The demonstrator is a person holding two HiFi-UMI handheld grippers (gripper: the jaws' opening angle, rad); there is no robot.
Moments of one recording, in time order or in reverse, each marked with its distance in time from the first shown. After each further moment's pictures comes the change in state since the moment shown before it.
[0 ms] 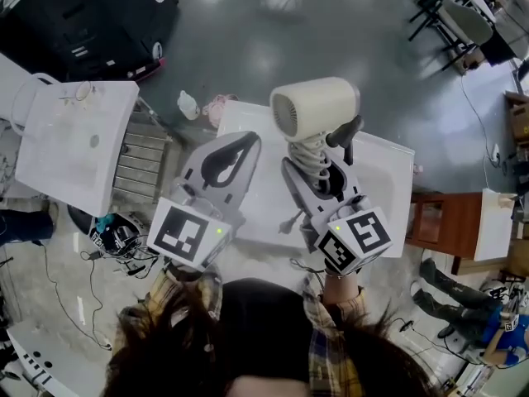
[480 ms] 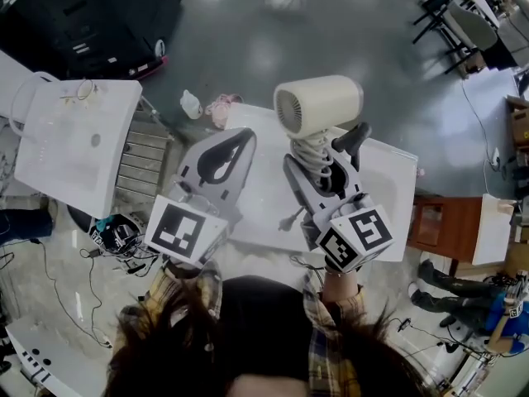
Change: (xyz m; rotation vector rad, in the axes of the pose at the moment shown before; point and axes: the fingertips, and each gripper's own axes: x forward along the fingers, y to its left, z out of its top) left arm -0.001 0.034 0.002 -0.007 0.002 0.035; right arm 0.026 0.000 0.007 0.006 0.004 0.001
